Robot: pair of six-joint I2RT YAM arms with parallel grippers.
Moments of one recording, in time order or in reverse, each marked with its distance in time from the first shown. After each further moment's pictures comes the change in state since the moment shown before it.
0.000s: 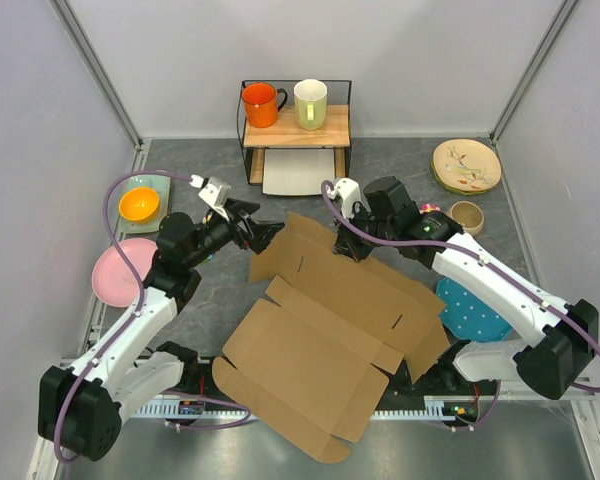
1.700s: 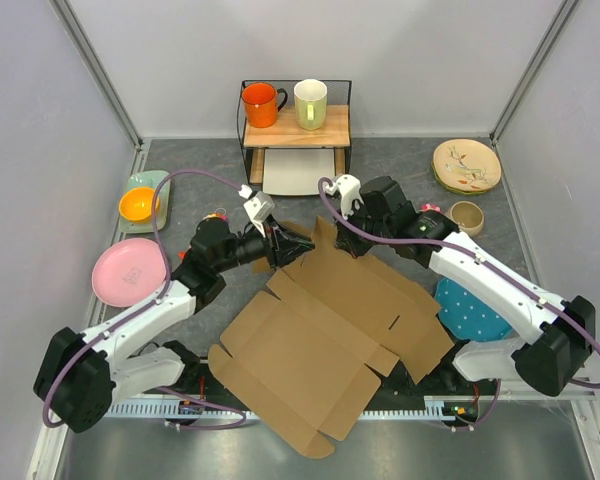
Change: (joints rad) left arm -0.256 0.118 -0.016 0.125 0.089 -0.057; right arm 0.010 0.016 0.013 0.008 0.106 0.055
